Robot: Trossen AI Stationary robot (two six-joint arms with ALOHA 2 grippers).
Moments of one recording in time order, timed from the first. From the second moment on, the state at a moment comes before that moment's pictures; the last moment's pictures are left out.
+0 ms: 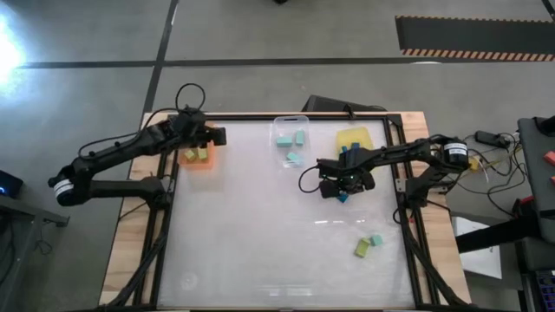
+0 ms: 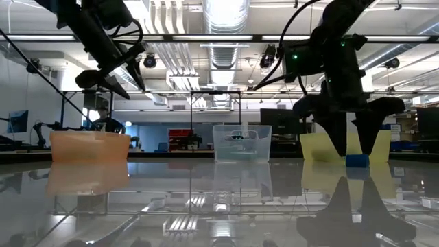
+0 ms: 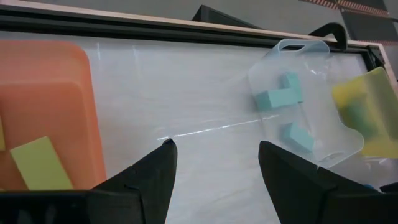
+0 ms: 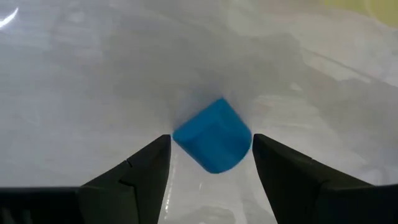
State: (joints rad) left arm 0.61 0.97 0.80 -0.58 -0.13 -0.82; right arm -0.17 1.62 0.91 -0.89 -0.15 1.20
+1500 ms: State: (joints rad) left arm 0.61 0.97 0.80 -0.55 -0.13 -0.80; right arm -0.15 1.50 0.88 -0.86 -0.16 1.25
